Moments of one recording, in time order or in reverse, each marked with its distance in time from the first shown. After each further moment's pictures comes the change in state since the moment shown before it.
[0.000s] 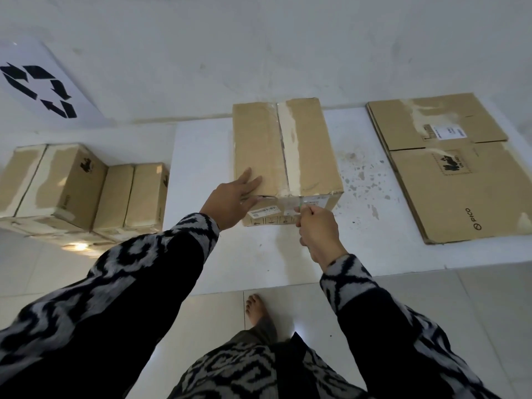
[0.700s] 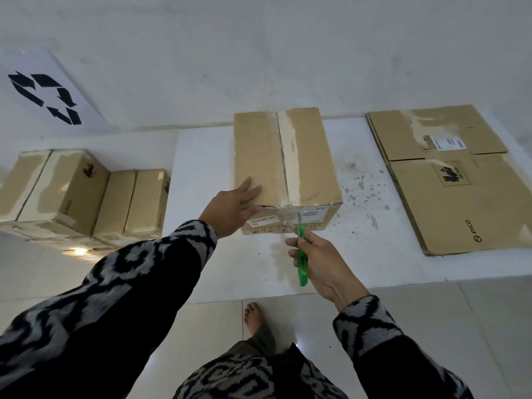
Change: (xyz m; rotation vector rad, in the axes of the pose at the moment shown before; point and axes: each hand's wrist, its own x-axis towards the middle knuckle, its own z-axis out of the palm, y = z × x) left_hand 0.000 0.002 -0.002 -0.026 -0.015 -0.014; right_hand -0.024 0.019 -0.018 0.374 -0.324 0.130
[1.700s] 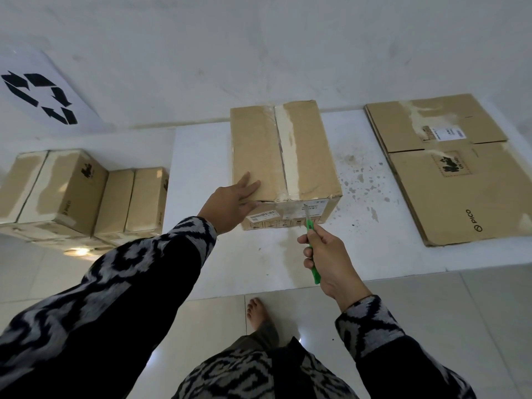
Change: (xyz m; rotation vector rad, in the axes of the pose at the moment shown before) left_hand 0.000 0.000 0.000 0.025 -0.004 0.014; right_hand -0.009 0.003 -0.004 -0.012 0.161 -0.069
